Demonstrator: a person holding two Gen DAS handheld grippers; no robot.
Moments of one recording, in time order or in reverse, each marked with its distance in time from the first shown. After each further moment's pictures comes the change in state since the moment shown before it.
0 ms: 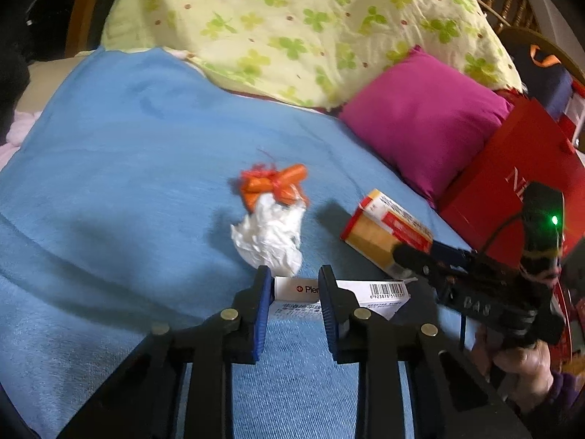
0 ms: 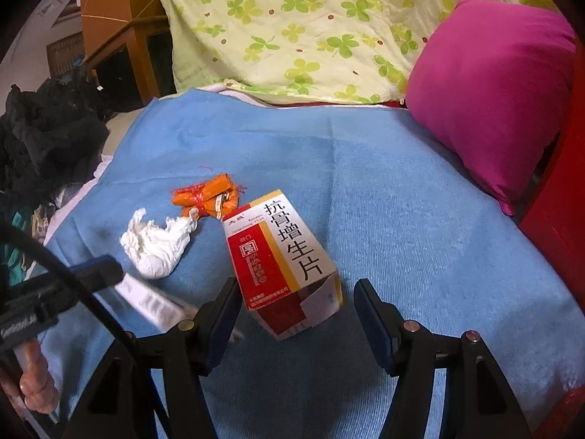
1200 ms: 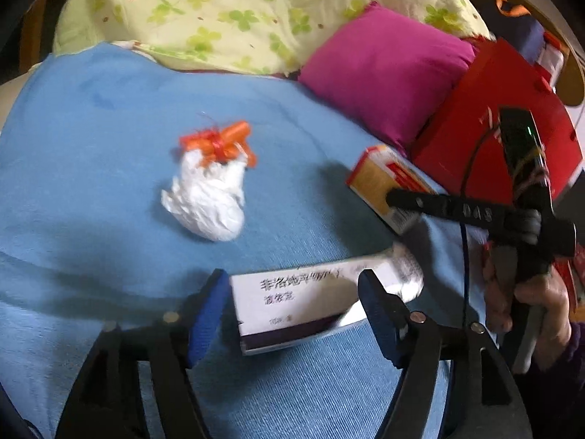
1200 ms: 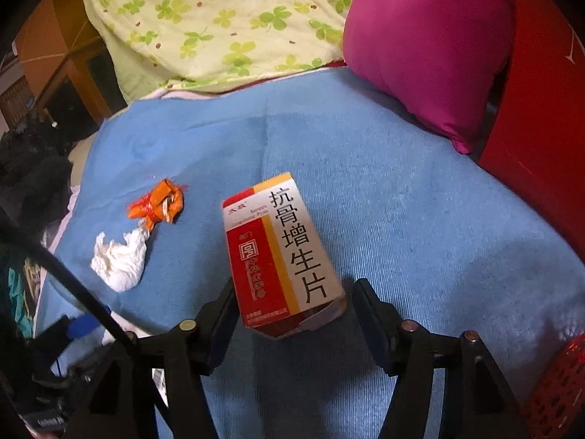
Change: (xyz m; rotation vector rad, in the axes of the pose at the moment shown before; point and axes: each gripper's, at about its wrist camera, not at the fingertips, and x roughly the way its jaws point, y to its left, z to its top) left arm 0.011 -0.028 -0.026 0.151 0.129 -0.079; right arm -0.006 -0.047 0.001 0.228 0.106 -0.047
